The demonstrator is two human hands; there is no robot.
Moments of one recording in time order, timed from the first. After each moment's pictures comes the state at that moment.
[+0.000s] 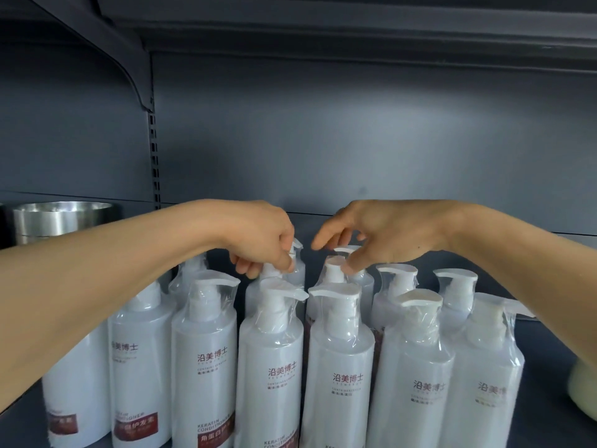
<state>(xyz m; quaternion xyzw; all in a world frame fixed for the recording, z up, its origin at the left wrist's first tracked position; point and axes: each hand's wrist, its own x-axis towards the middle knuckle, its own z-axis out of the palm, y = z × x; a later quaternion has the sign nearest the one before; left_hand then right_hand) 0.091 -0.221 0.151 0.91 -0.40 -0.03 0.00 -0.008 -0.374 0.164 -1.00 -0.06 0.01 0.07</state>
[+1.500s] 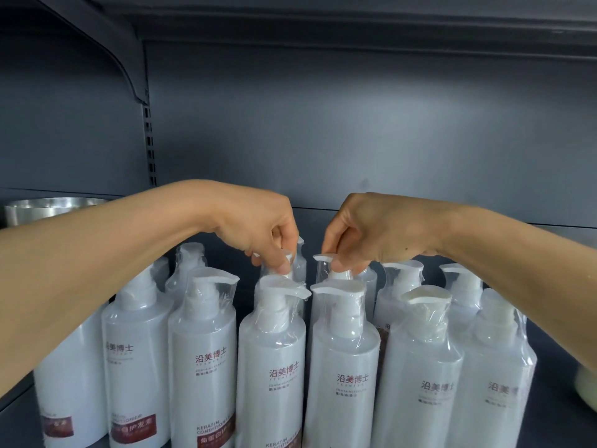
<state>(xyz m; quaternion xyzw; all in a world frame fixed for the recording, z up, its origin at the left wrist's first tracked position) 0.103 -0.216 0.157 0.86 -0.50 -0.06 0.03 -0.002 -0.369 0.156 -0.99 -0.02 -0.01 0.16</state>
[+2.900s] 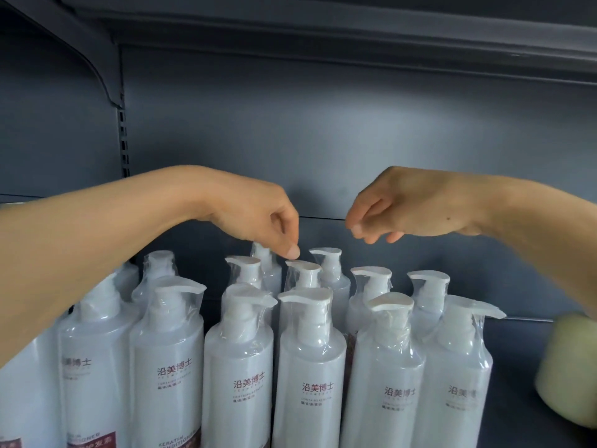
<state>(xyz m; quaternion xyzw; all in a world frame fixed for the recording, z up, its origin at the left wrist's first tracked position) 0.090 -0.233 0.175 0.87 -0.48 -0.04 0.07 -0.038 -0.404 0.187 -0.98 0.06 -0.06 0.15</state>
